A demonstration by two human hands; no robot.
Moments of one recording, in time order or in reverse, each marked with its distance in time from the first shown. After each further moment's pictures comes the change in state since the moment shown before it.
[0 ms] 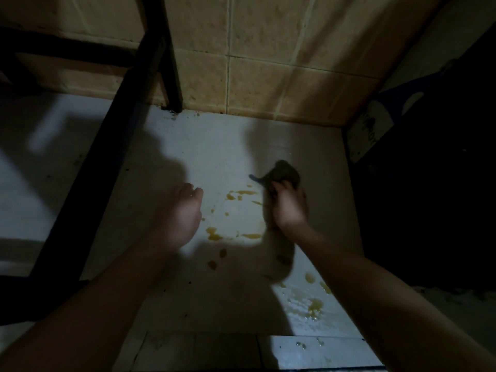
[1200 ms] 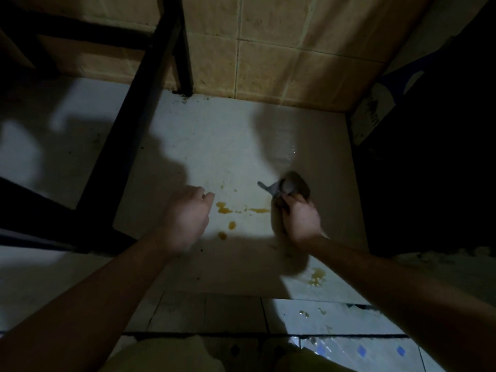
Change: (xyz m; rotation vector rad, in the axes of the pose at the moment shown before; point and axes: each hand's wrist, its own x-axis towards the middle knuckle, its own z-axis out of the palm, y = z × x) left_hand -0.066 0.011 -0.008 0.228 -0.134 0.103; right_hand -0.090 0.016 0.004 -0.027 0.003 -0.072
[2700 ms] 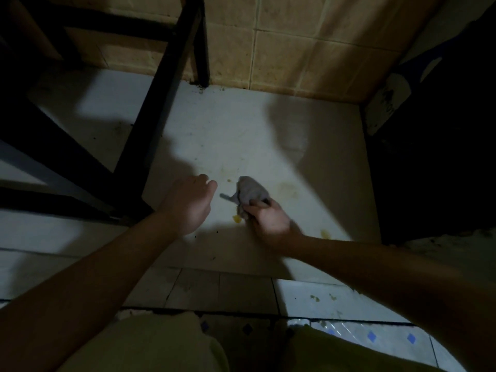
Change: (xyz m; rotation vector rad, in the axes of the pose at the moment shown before) left_hand -0.030 -0.022 -0.016 -0.055 -0.037 0.053; right_hand -0.038 -0.078 0.028 0.005 -0.234 -0.377
